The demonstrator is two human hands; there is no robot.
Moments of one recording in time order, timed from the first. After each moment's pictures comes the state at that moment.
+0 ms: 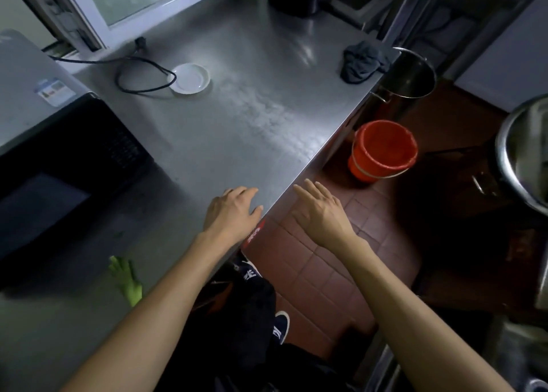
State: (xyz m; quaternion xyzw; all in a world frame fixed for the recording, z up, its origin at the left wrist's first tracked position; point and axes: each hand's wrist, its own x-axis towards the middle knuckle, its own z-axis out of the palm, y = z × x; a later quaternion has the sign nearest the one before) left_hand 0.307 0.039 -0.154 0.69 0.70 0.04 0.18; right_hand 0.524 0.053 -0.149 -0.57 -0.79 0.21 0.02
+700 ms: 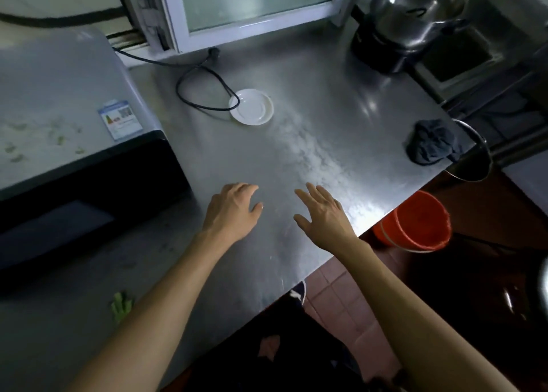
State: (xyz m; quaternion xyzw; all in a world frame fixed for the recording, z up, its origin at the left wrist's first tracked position) left_hand 0.186 0.159 -0.174 0.57 0.78 0.13 0.20; right_hand 0.397 0.237 -0.150 -0.46 -0.87 0.18 -0.08
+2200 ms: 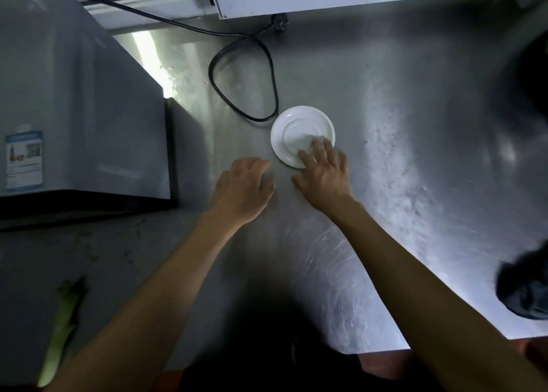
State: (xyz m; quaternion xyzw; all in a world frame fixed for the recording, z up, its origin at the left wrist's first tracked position) left_hand 0.161 0.358 -0.200 0.35 0.90 0.10 0.25; right_hand 0.268 0.520 -0.279 -0.24 -0.96 0.16 -0.08
